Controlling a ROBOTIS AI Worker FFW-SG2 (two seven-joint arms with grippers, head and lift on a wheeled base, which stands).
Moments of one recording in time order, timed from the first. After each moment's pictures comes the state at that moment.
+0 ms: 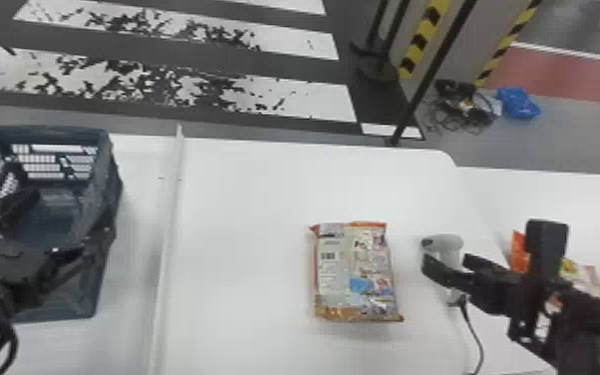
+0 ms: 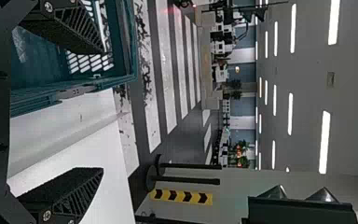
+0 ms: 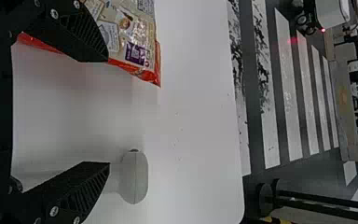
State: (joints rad) left arm 0.48 0.18 0.04 -2.02 0.10 0.13 -0.21; right arm 0.37 -0.20 -0.47 -2.02 -0.12 0.87 0.52
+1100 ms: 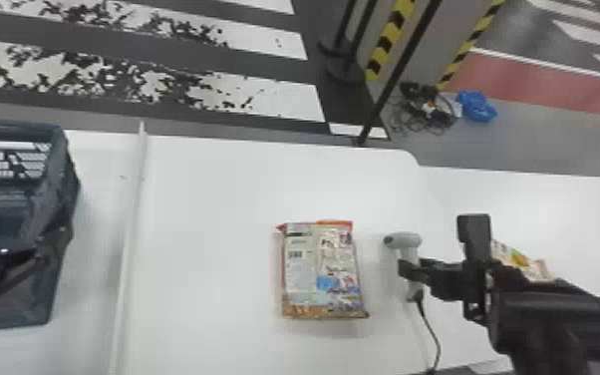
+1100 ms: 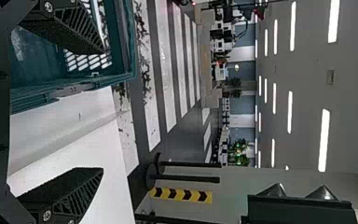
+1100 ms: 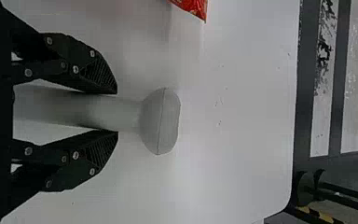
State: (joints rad) left arm 0.47 0.19 0.03 -2.02 0.11 0.13 -0.21; right arm 0.20 -0.31 -0.37 -1.71 0.07 0.86 0.52
